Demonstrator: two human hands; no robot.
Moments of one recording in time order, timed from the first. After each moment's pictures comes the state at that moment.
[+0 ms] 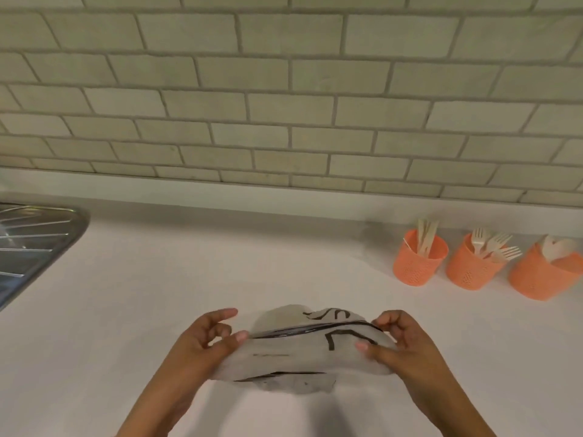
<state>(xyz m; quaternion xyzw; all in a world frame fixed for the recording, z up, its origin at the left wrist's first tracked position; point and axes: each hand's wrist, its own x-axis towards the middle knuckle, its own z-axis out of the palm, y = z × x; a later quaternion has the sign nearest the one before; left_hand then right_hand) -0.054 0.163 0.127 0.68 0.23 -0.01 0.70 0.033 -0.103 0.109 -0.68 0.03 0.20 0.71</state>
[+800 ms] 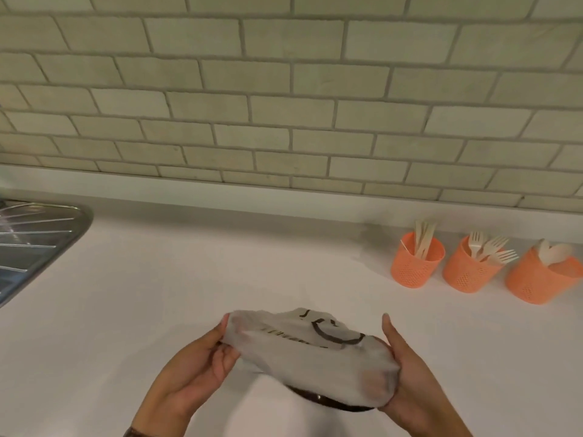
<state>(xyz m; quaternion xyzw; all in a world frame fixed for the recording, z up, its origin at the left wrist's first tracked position) -0.043 0.165 0.101 0.26 0.29 -0.06 0.92 0.028 -0.105 0.100 -0.36 0.10 0.45 0.81</state>
